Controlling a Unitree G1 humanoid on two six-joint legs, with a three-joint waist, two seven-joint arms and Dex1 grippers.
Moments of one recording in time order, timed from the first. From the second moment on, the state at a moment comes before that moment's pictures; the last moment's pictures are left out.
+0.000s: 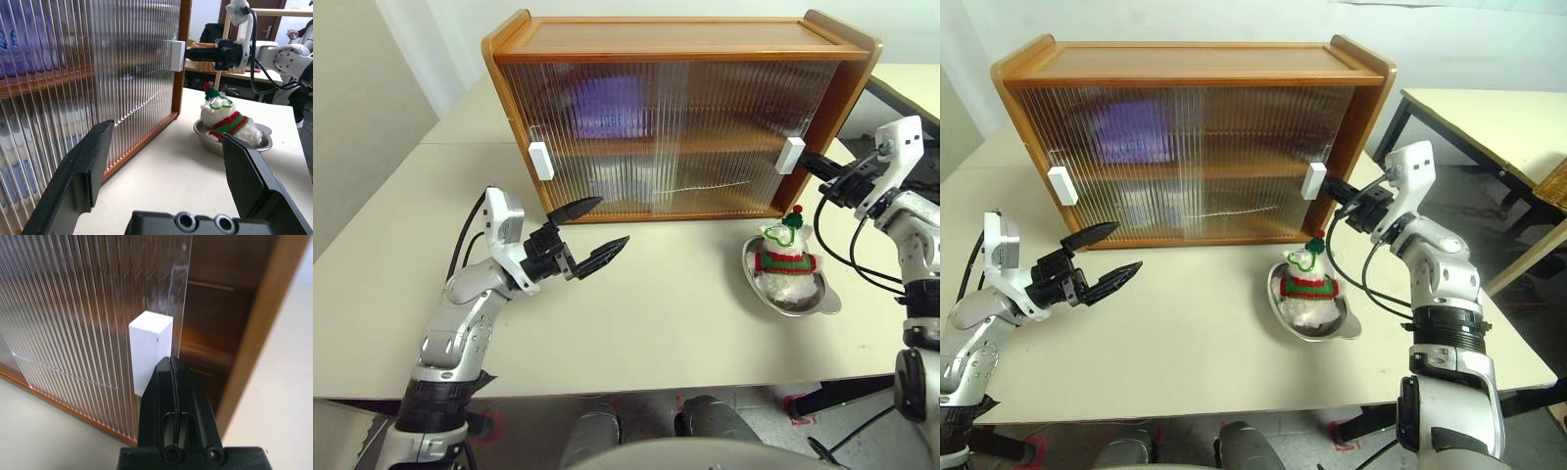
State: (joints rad) left arm -0.08 0.50 0.09 -0.22 -0.56 0.13 -0.91; right arm -0.57 -0.61 -0.25 0.43 0.38 0.23 0.85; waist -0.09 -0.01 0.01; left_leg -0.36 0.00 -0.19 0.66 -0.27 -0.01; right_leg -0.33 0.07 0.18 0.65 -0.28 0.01
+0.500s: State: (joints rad) left arm -0.06 0.54 0.09 -0.22 -0.56 0.15 -0.93; right arm -0.62 -0.51 -0.16 0.33 0.38 0.30 0.88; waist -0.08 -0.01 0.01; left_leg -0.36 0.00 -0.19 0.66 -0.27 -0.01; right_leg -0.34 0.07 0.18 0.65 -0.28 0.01
